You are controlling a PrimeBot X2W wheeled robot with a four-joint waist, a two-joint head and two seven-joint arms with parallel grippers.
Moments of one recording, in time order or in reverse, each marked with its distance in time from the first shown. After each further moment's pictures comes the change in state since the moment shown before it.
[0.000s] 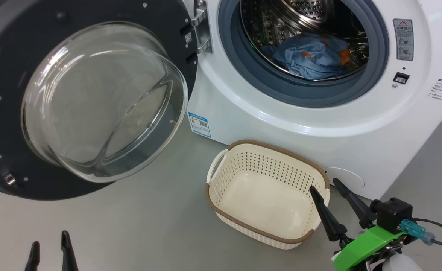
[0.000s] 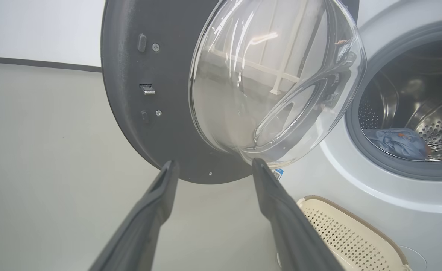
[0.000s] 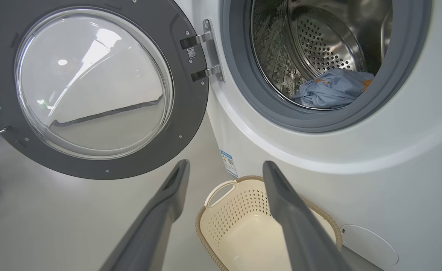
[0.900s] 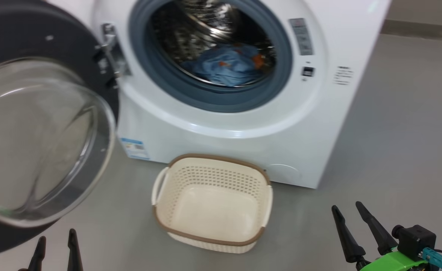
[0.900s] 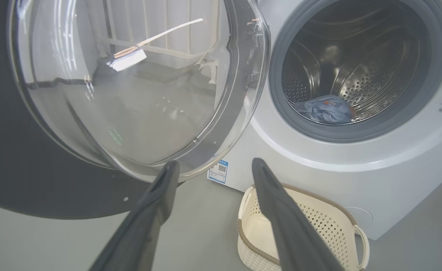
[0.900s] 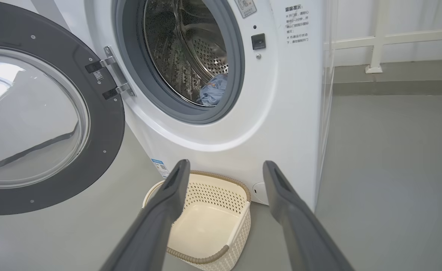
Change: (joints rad) left arm -0.055 0.002 0.024 0.099 0.119 -0.091 0.000; right arm 0.158 0.055 -0.151 -0.066 -0.024 0.000 0.000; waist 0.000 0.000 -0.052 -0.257
